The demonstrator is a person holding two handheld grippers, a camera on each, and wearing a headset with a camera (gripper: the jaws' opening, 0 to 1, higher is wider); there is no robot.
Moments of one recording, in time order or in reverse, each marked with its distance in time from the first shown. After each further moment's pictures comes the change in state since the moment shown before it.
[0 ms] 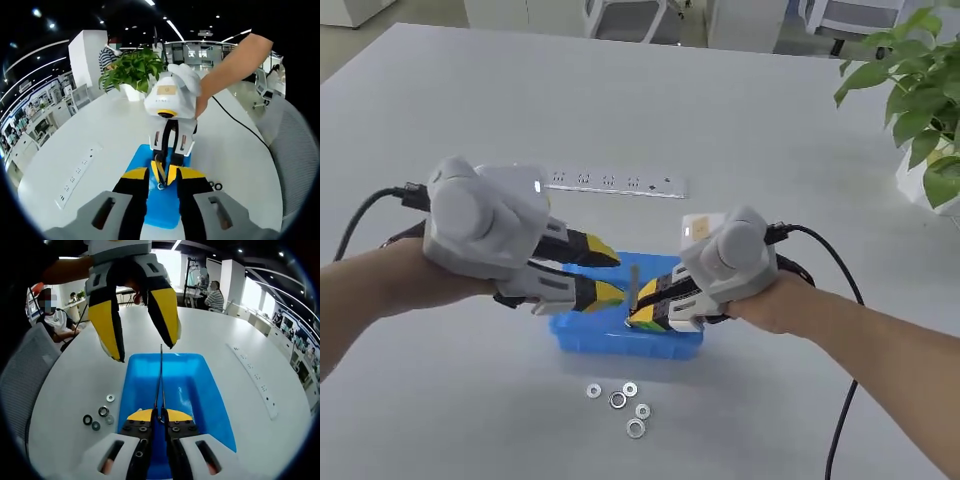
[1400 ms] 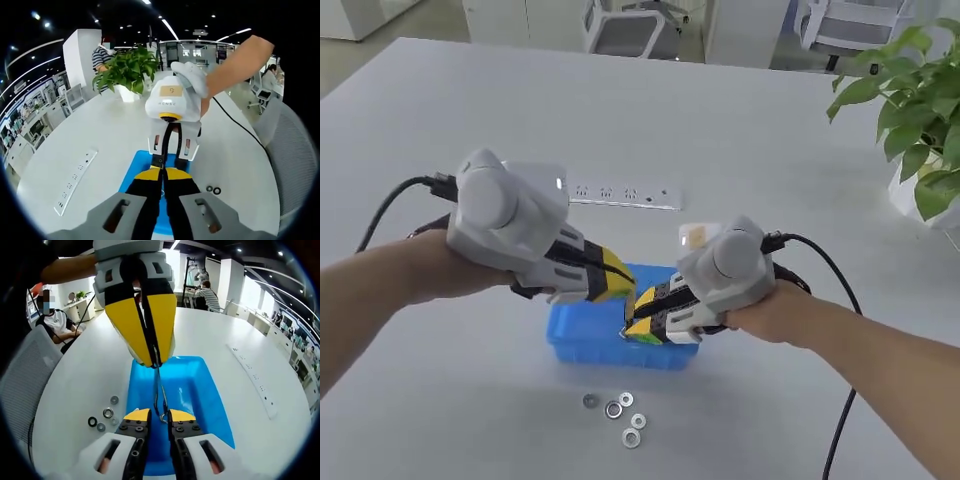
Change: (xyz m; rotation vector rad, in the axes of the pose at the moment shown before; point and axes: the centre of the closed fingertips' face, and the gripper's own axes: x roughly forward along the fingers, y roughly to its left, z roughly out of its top) left arm 0.002 -0.003 0.012 -0.003 0.002 -0.054; right arm -0.008 0.004 0.006 0.013 0.006 -0.007
